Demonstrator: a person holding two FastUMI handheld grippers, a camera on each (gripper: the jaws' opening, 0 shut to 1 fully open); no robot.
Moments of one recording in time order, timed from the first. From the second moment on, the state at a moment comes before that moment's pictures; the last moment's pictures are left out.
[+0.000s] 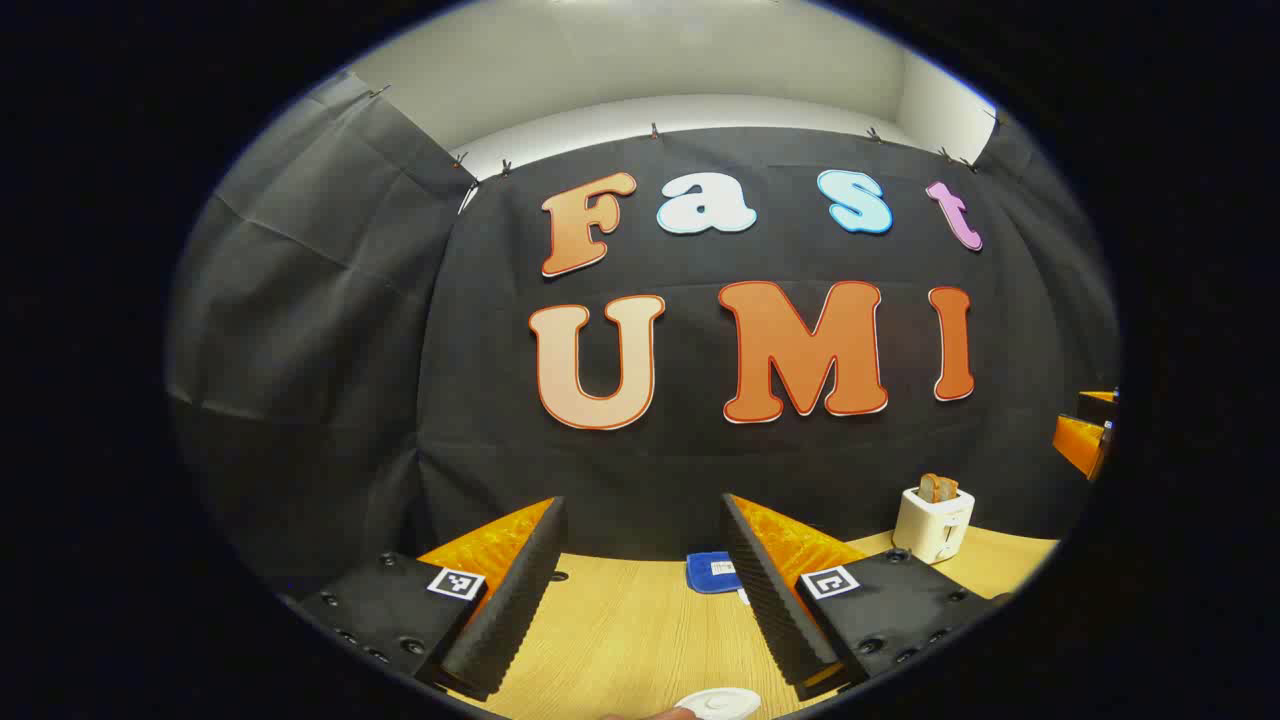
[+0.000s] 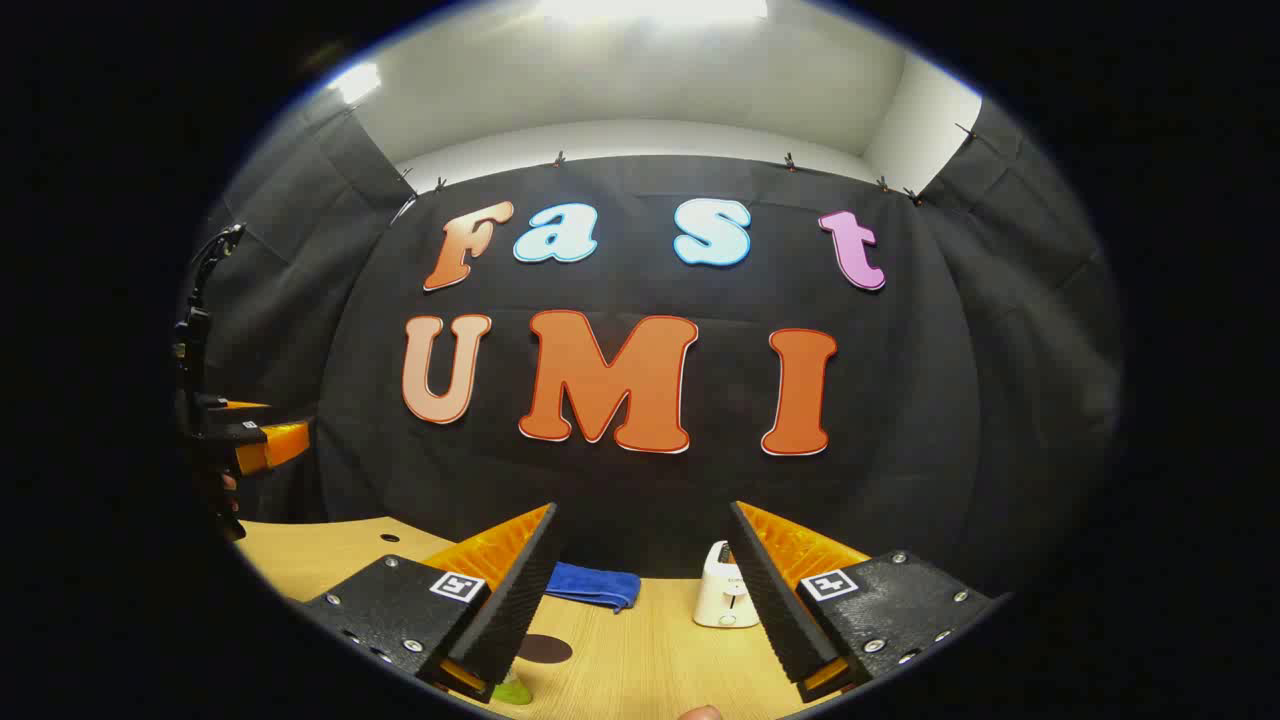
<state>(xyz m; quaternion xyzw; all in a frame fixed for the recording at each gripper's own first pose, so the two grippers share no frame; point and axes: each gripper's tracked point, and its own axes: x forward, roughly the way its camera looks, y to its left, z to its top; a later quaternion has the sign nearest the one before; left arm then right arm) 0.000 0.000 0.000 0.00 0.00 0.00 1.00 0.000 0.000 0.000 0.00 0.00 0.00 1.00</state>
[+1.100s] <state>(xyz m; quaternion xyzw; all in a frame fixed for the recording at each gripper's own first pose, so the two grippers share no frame) -0.013 -0.019 -0.010 -0.01 0.00 -0.03 1.00 -0.007 0.029 -0.024 0.00 0.02 0.05 1.00</state>
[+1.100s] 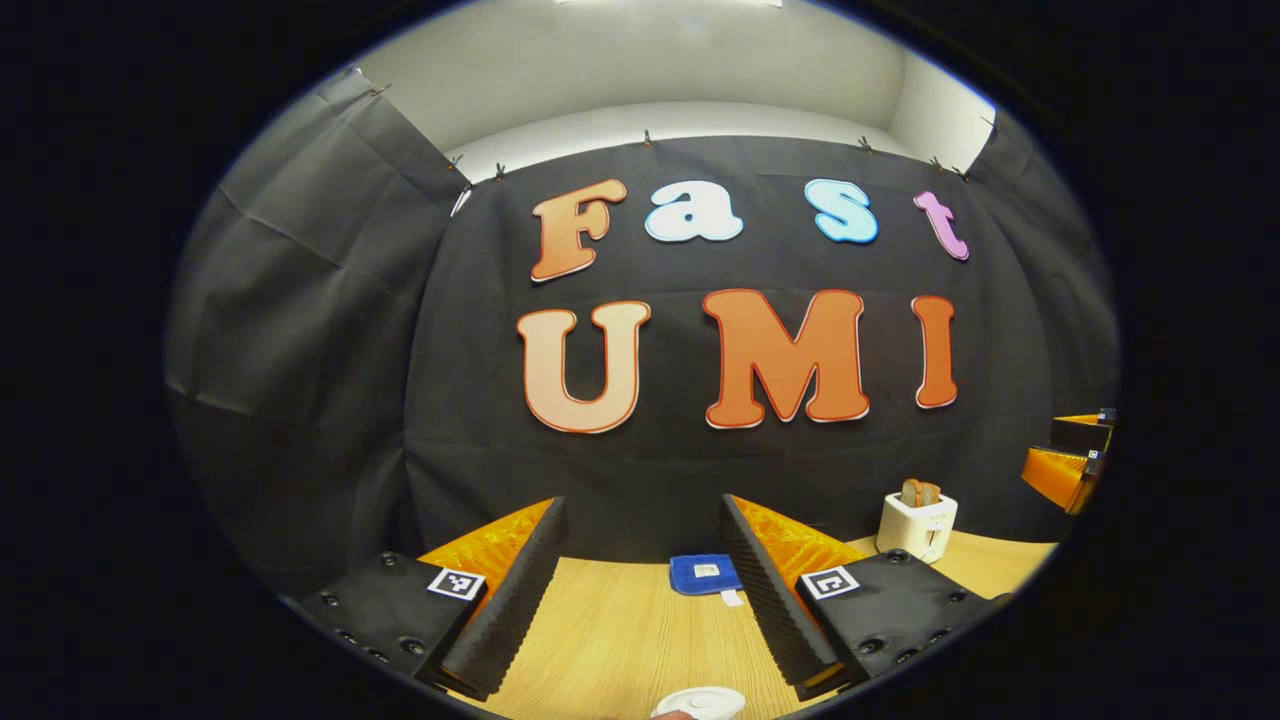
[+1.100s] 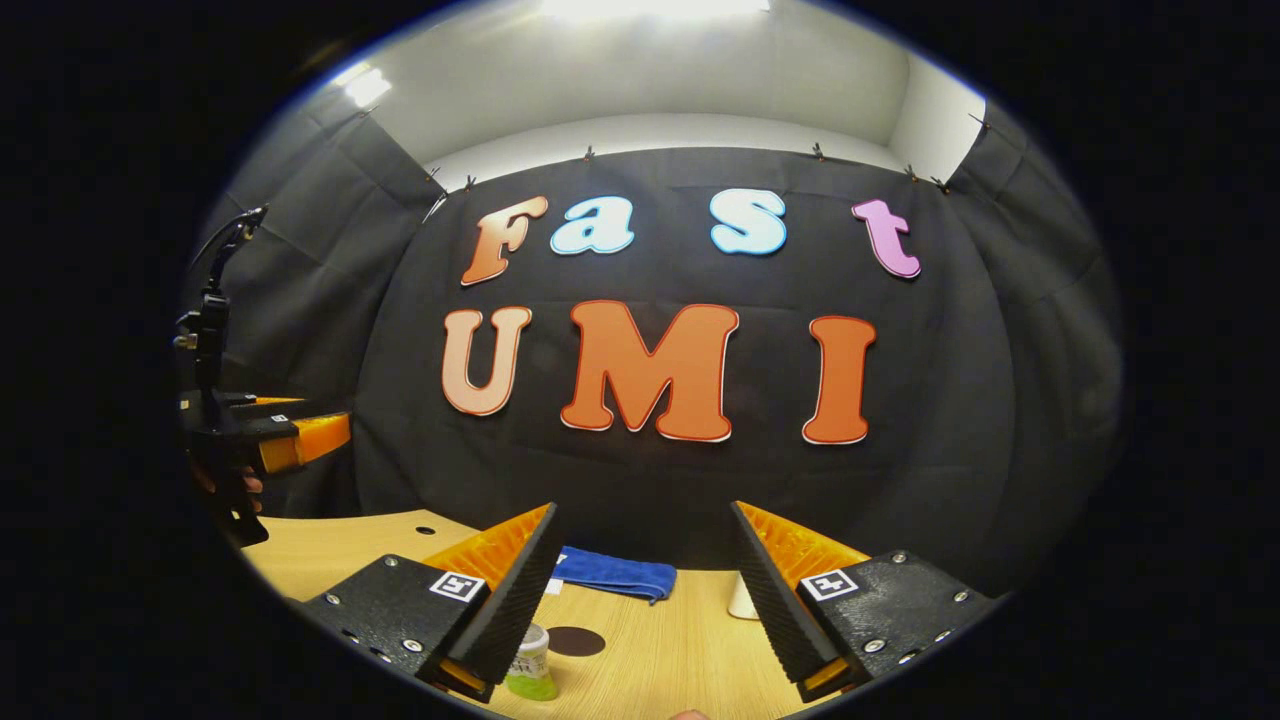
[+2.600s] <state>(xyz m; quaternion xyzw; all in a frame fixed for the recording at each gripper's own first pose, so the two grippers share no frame) -0.058 -0.071 -0.272 0.02 0.24 -0.14 0.96 -0.043 0.093 -0.191 0.05 0.21 0.15 0.96</state>
